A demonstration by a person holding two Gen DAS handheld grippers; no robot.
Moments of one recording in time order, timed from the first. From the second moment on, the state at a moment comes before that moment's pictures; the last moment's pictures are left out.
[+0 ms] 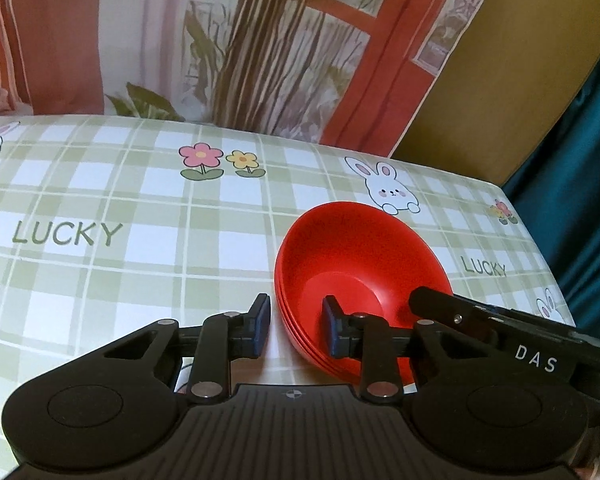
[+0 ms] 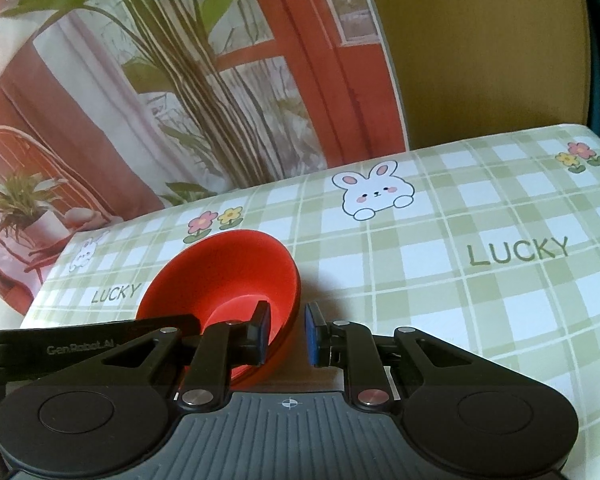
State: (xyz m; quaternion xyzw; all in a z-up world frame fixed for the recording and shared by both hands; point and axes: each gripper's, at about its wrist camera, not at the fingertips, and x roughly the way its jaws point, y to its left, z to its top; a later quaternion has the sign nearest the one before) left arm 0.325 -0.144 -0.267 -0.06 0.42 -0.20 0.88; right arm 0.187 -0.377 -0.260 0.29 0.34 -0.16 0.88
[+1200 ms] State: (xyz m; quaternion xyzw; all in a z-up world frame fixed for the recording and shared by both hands) left arm 0.223 -0.110 -0.203 -0.07 0.36 -0.18 0.91; right arm 0.144 -0.316 -0.185 0.25 0.29 -0.13 0.91
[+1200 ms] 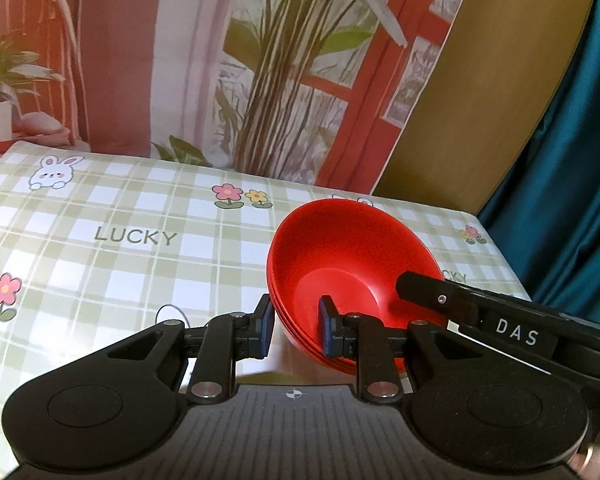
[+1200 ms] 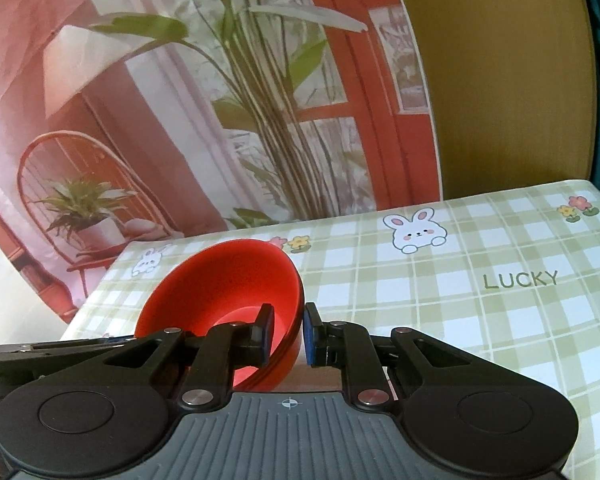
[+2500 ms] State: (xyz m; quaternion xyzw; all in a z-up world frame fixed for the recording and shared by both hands) left arm 0.137 -0.035 -0.227 -0.11 0.35 -0.15 0.92; right arm 0.117 -0.205 -0.195 0.18 0.35 -0.10 0.91
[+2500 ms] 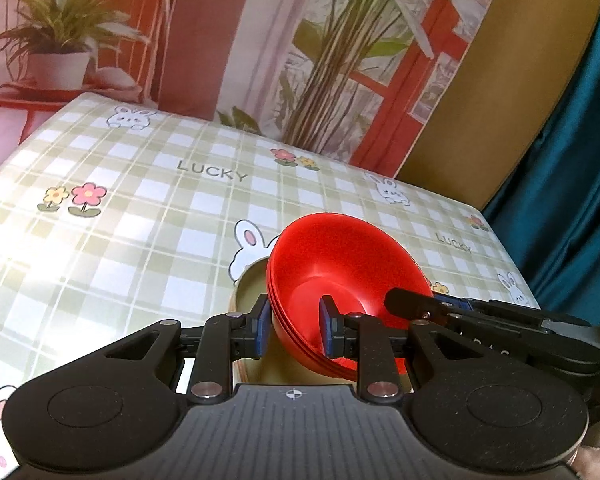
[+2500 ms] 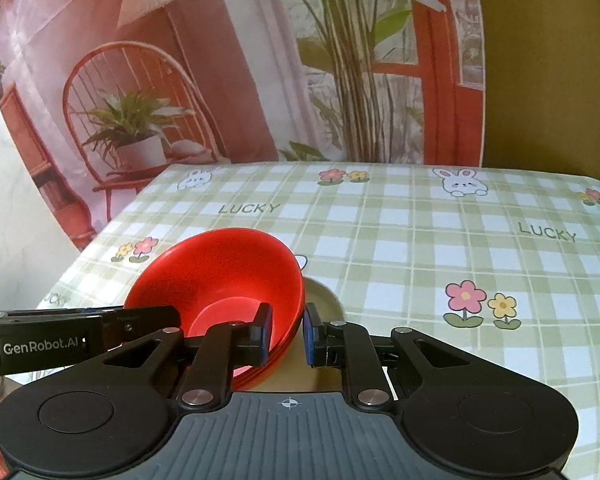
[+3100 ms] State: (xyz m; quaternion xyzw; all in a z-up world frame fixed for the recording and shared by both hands) left arm 0.146 -0.033 -0.245 -0.11 0.36 -0.12 0.92; right arm 0.128 -0.195 -0.216 0.15 0.37 -0.09 0.91
